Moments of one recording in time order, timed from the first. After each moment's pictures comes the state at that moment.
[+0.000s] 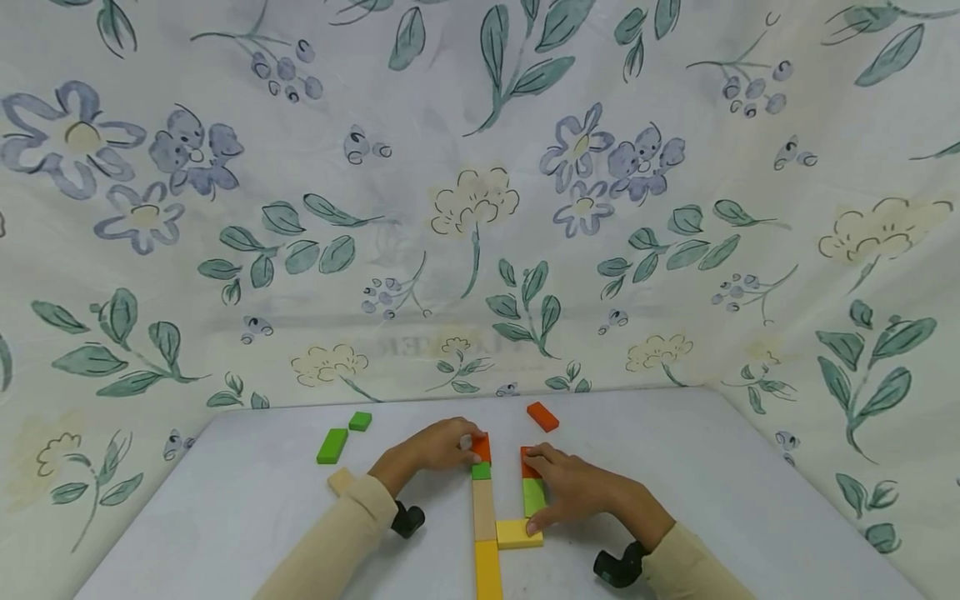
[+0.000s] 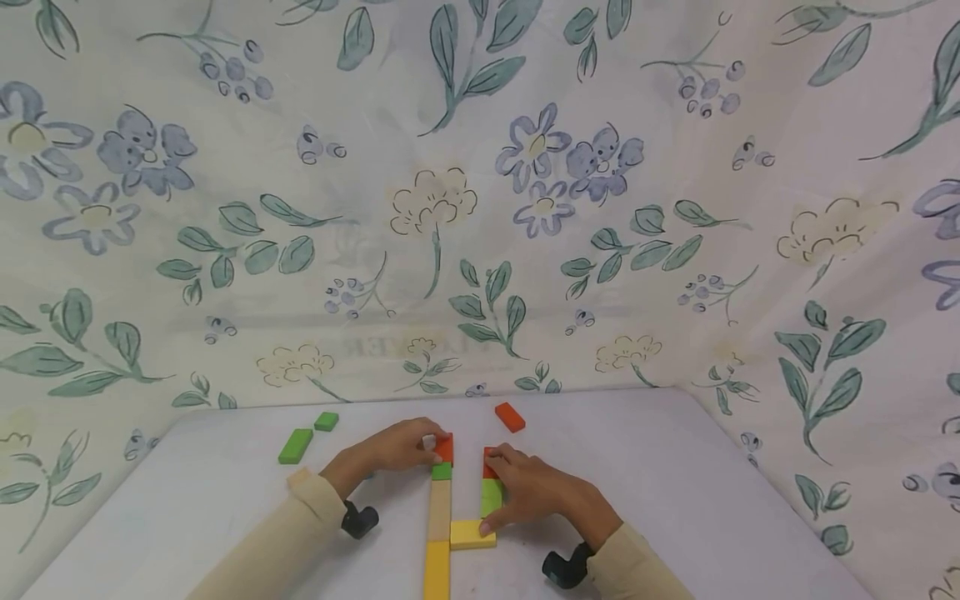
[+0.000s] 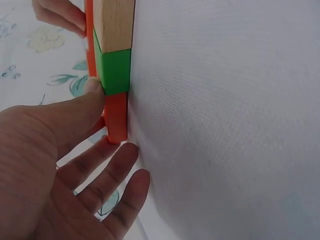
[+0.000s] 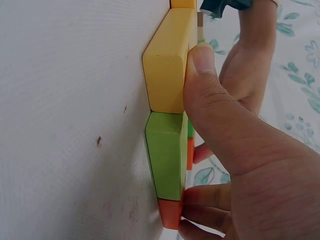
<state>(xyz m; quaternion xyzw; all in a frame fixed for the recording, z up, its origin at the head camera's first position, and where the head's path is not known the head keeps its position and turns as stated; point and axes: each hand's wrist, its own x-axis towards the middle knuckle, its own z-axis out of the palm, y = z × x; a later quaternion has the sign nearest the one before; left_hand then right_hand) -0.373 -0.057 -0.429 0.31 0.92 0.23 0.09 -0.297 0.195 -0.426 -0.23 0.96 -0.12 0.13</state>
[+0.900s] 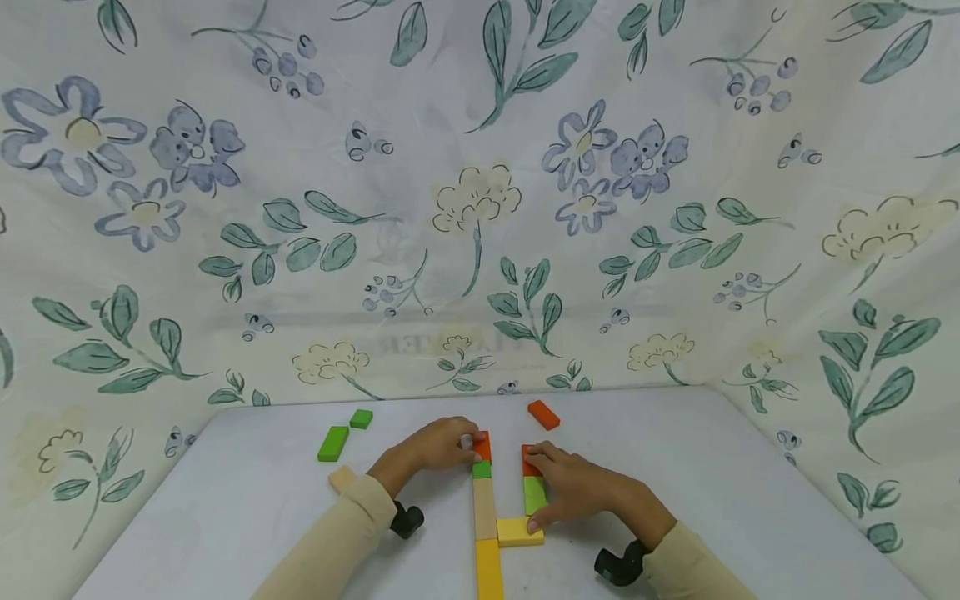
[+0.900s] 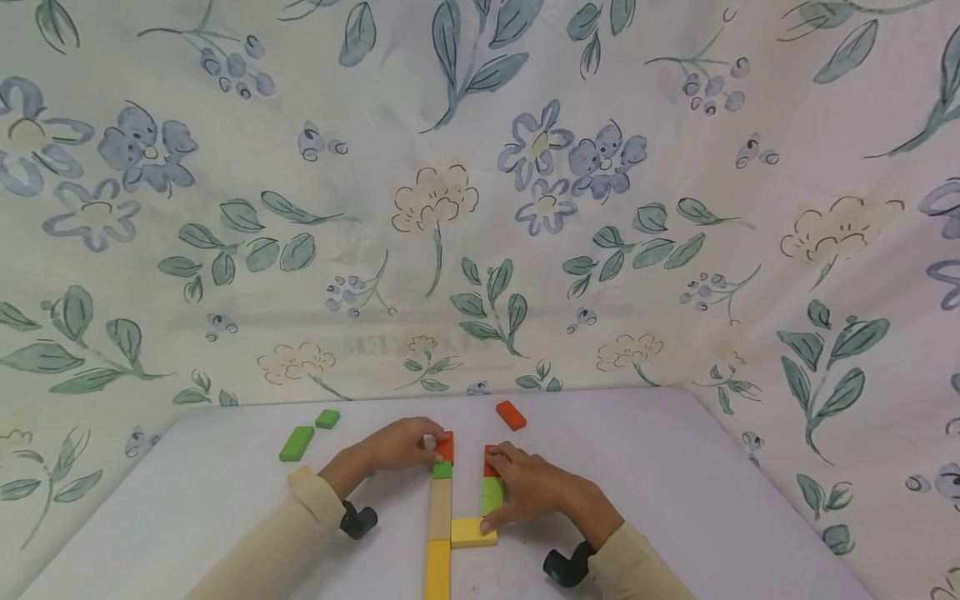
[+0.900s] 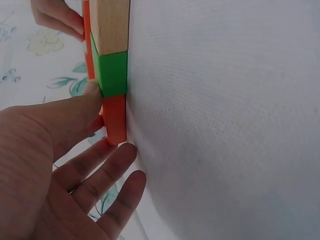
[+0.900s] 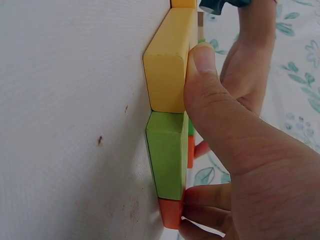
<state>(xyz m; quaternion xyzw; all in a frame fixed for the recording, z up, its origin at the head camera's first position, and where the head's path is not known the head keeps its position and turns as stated) -0.370 -0.059 -0.430 0.30 0.92 0.23 0.08 -0.295 0.194 -0.426 -0.22 0.96 -0.12 0.13</state>
